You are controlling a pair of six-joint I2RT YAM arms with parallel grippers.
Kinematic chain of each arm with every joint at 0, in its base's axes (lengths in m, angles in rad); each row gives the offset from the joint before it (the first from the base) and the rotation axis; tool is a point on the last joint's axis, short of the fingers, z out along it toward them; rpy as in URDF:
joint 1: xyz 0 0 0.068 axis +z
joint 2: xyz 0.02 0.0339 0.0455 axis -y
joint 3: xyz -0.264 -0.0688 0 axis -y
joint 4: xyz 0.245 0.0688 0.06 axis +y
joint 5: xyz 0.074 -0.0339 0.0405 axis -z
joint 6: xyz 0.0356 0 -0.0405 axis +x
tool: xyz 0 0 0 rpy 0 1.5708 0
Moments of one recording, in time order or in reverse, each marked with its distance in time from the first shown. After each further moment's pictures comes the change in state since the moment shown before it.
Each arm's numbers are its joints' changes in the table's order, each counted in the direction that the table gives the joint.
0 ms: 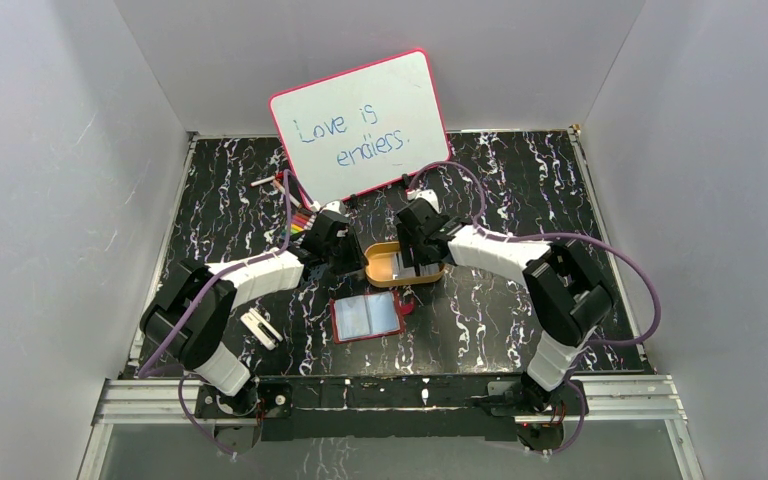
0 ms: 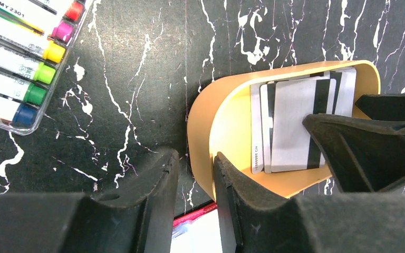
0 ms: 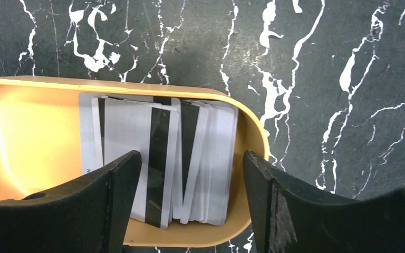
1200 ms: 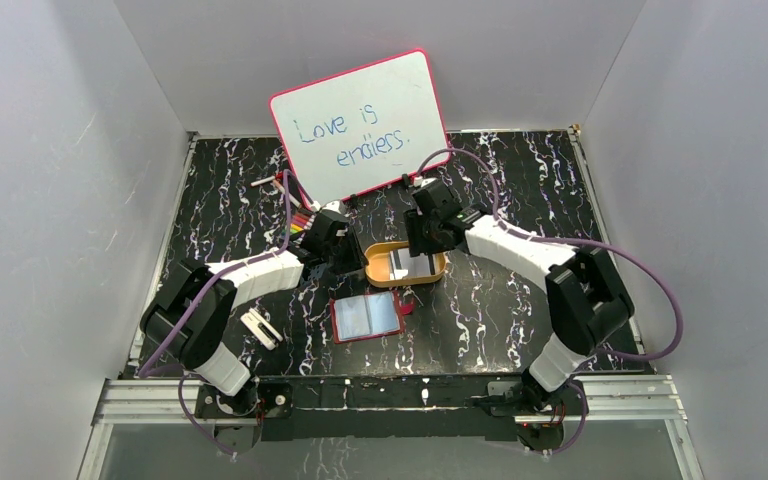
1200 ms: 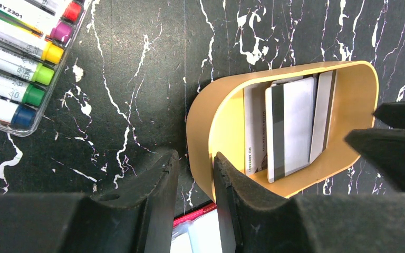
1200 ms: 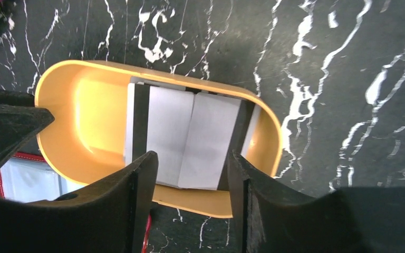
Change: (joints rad) left arm 0.003 -0.002 0.000 -0.005 0.013 -0.001; right arm -0.084 0.111 0.040 0.050 -0.245 -0.045
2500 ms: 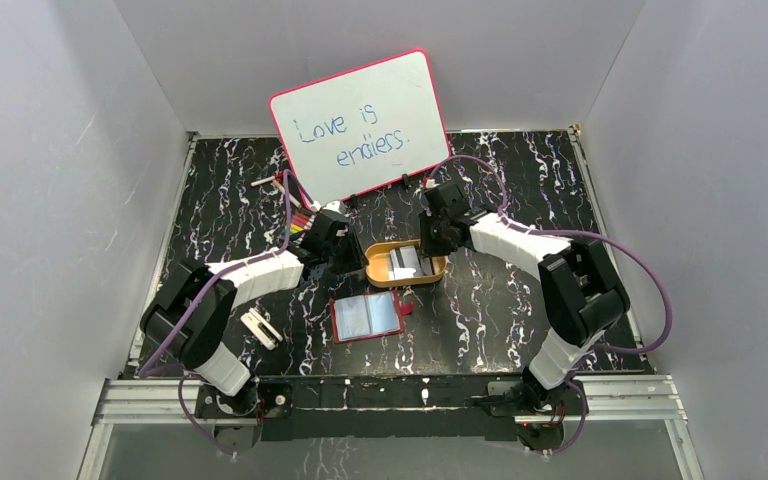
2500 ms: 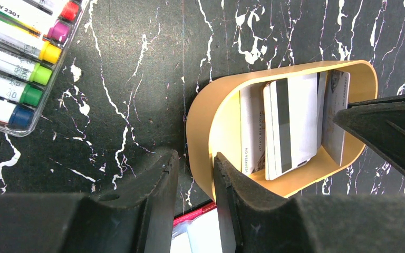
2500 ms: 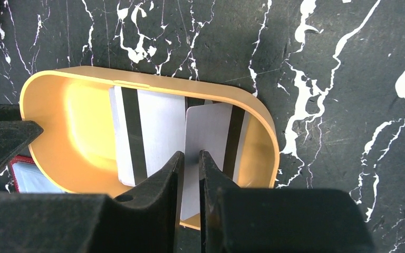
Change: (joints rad) left arm 0.000 0.000 0.000 -0.001 0.004 0.000; right arm -0.087 -0.065 -0.045 -0.053 -0.154 0.065
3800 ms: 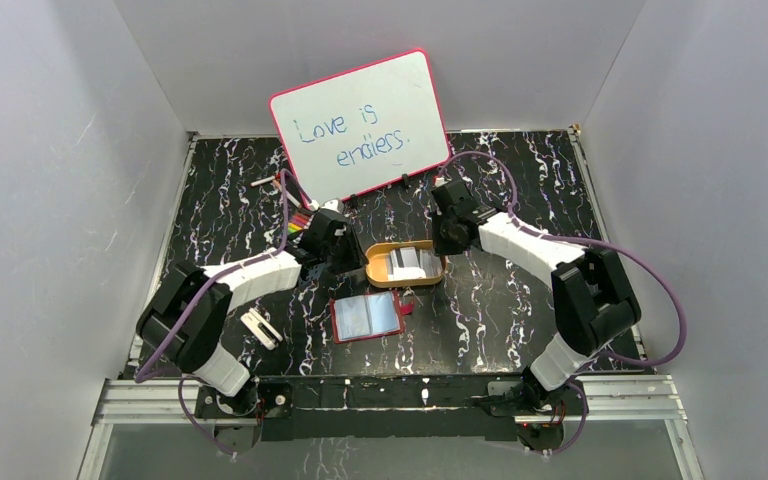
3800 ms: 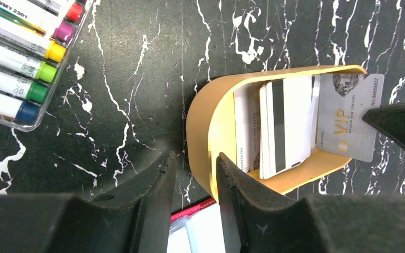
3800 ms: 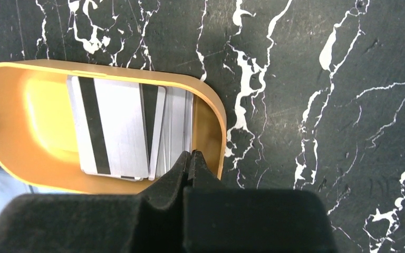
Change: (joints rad) left arm 0.000 0.014 0.000 0.010 -0.001 -0.001; right arm -0.013 0.062 0.002 0.095 0.108 -0.044
